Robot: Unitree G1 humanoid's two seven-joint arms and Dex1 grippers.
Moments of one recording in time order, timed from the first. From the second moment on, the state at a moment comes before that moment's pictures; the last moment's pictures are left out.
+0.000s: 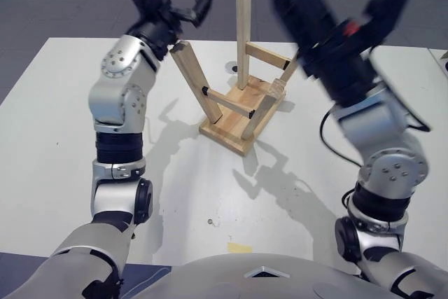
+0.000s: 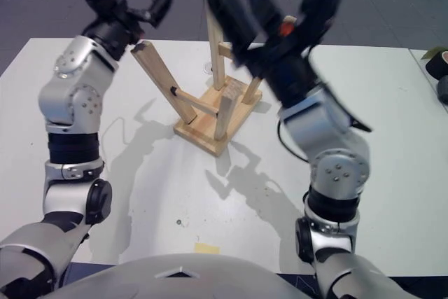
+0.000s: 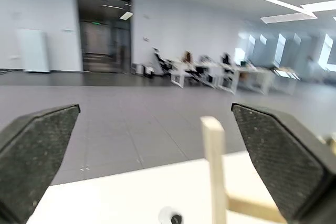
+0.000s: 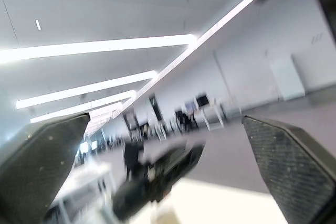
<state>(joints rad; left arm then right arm) -0.78 0.26 0.22 0.03 -0.44 0.48 -0.18 -0.50 -0.27 -0.22 -0.58 1.28 0.54 -0.07</state>
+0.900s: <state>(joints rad) -0.47 0.52 0.32 0.16 -0.27 0.36 -0.30 0.23 -0.70 0.15 -0.63 0.85 0.70 0.62</state>
